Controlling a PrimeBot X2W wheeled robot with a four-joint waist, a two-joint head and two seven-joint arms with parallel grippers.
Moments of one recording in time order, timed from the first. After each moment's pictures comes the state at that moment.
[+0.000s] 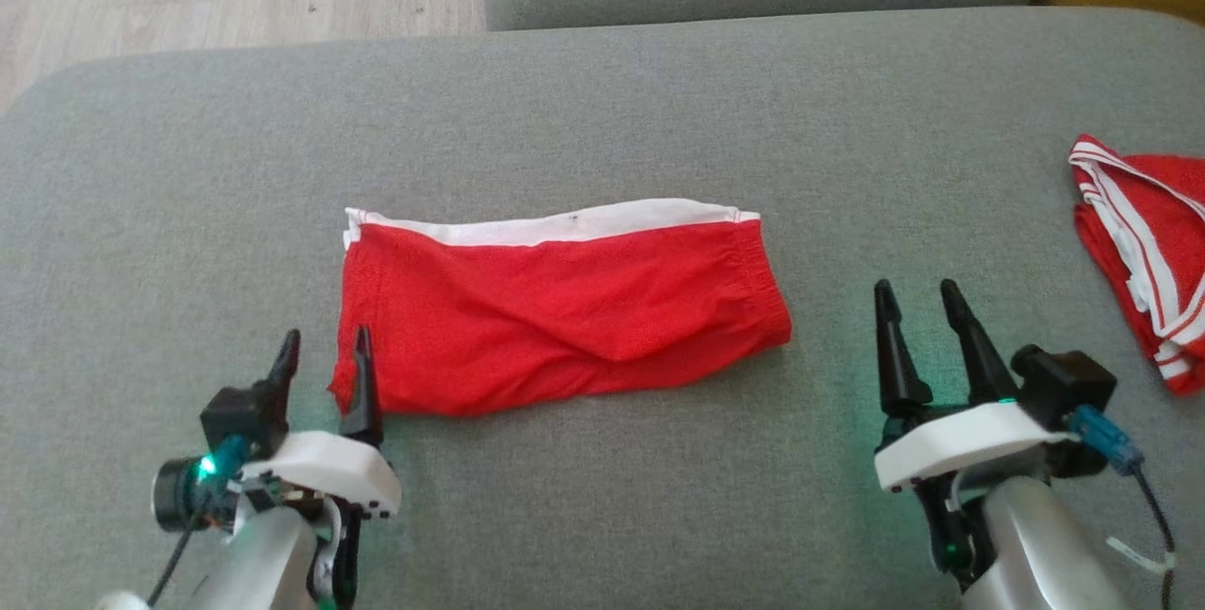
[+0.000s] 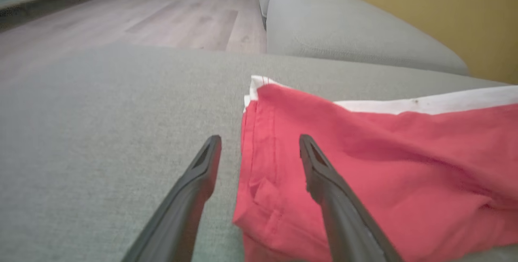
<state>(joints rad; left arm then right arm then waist) -0.33 0.19 -0.40 0.68 -0.53 0.08 -0.25 -0.19 -0.05 0.10 0.48 0.29 0.13 -0.26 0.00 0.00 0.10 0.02</state>
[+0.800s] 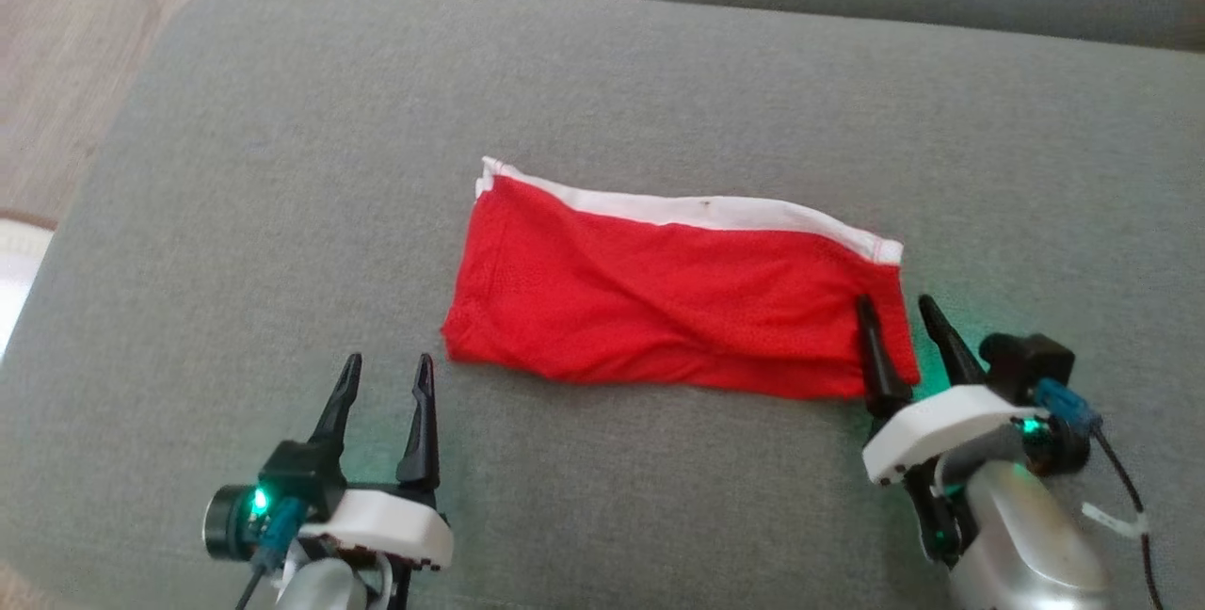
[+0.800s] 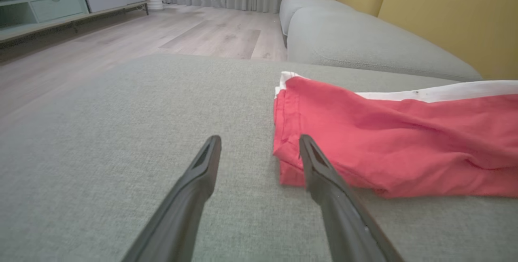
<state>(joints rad) -0.14 0.05 -0.22 0.46 -0.21 -0.01 -0.25 -0.32 -0.05 0.14 0.73 0.28 0.13 -0.26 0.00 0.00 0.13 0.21</state>
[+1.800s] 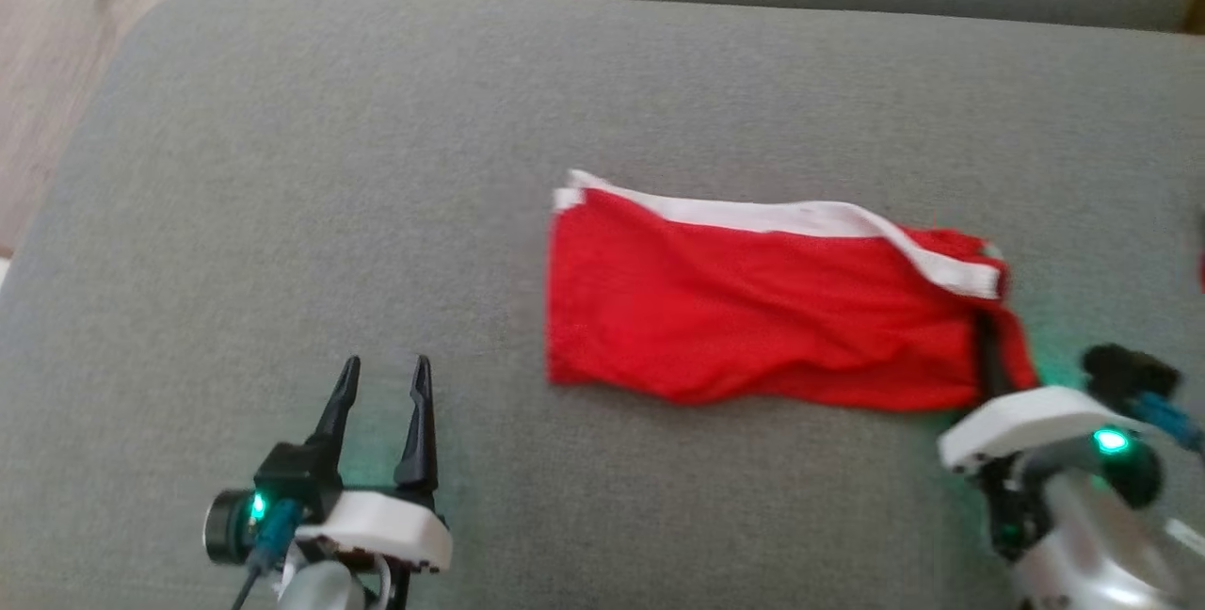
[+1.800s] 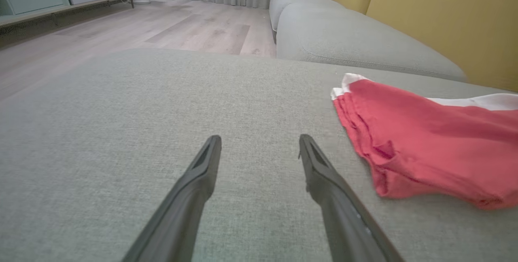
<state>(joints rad) -0.15 0.05 -0.19 0.48 -0.22 -0.03 -0.25 -0.34 -0.10 0.05 0.83 0.46 0.13 -0.26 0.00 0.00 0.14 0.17</state>
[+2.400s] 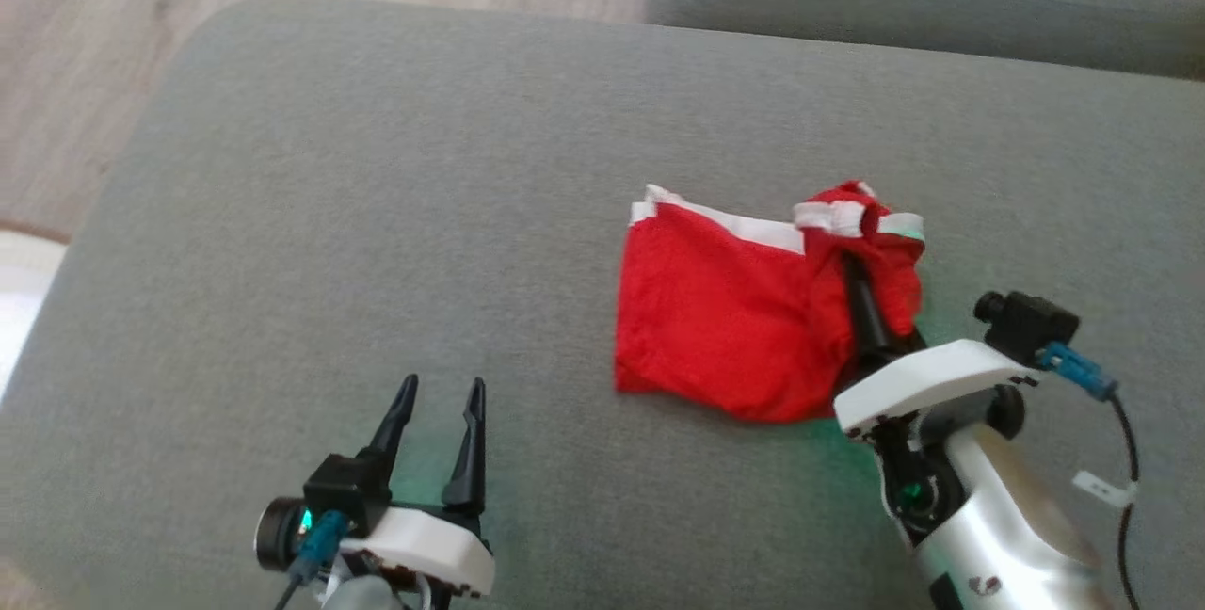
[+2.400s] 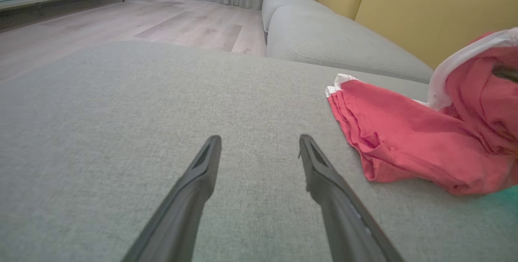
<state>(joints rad) -0.14 0.05 -0.32 0.49 -0.28 -0.03 -0.25 -0.34 -0.07 0.30 0.59 0.73 0.13 -0.18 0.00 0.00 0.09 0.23</state>
